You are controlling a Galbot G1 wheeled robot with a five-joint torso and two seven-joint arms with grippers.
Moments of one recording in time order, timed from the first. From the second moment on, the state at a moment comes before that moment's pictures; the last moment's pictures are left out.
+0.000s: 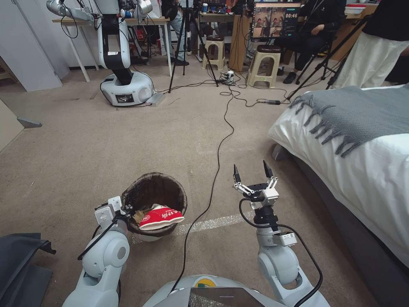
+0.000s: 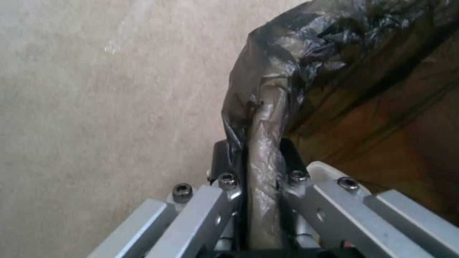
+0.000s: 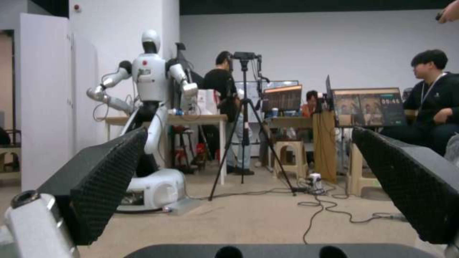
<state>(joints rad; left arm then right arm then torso) 1.54 -1.41 -0.59 -2.28 -0.56 0.71 -0.57 -1.52 1.32 0.34 2.05 0.13 0.52 0.09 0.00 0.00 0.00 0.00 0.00</state>
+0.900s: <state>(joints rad) 1.48 -1.43 -0.58 -2.08 -0.70 0.73 -0.66 -1.53 1.32 0.35 2.00 0.11 0.58 0.06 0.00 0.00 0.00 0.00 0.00</state>
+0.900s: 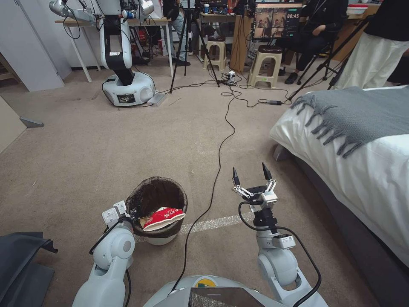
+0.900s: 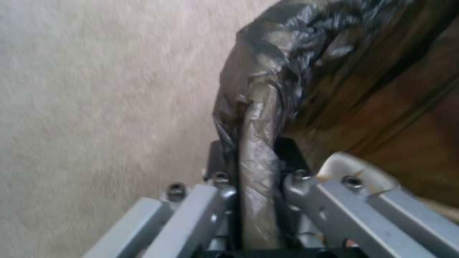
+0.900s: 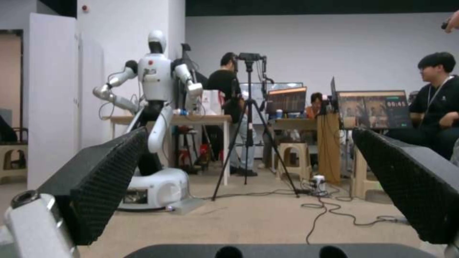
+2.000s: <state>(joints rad) 1.47 -1.42 -0.57 -2.10 -0.70 0.74 -0.64 -1.55 1.32 0.35 2.00 0.11 0.60 0.05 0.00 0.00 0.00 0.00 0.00</state>
